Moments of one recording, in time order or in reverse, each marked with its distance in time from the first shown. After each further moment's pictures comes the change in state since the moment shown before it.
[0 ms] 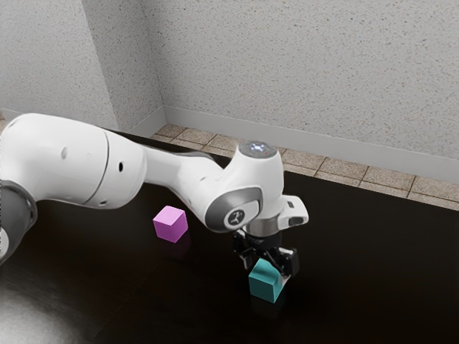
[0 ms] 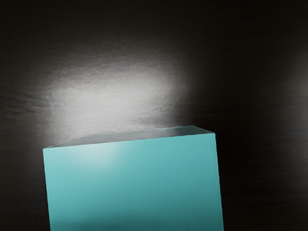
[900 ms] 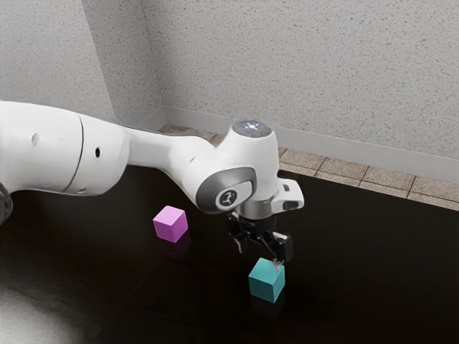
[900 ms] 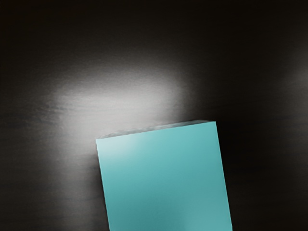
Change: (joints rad) arm 0.048 -0.079 -0.042 0.008 0.046 -0.079 0.041
